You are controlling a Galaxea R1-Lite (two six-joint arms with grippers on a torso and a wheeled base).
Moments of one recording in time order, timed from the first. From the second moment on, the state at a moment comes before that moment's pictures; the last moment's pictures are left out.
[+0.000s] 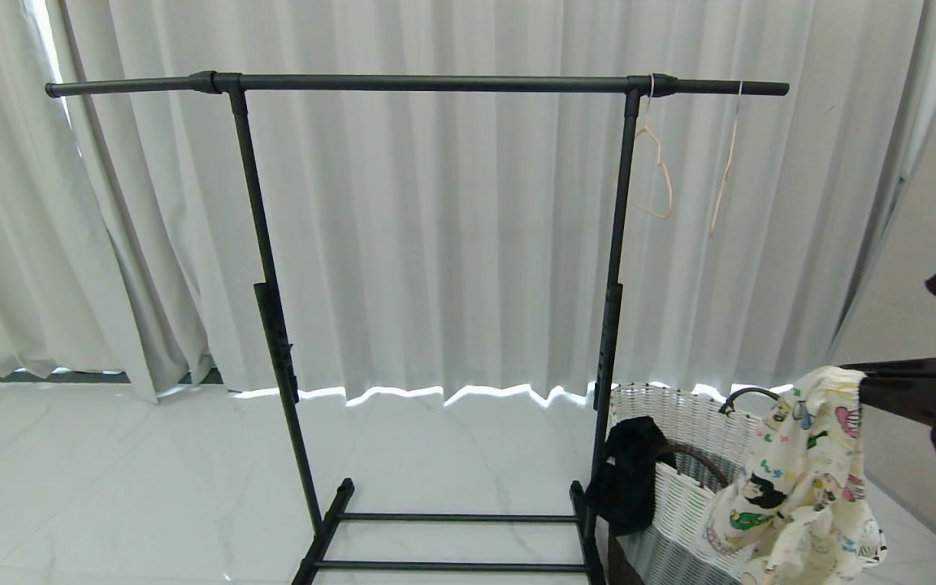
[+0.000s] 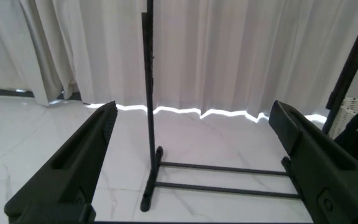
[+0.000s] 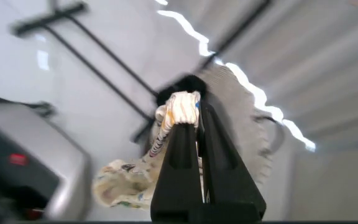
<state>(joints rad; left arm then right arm) 0.00 0.00 0.00 0.01 0.03 0.02 0.68 1.15 -0.99 0.34 -0.15 -0.28</state>
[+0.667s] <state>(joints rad) -0.03 0.12 -0.19 -0.03 -0.07 0.02 1.00 1.51 -1.29 0.23 -0.15 -0.02</state>
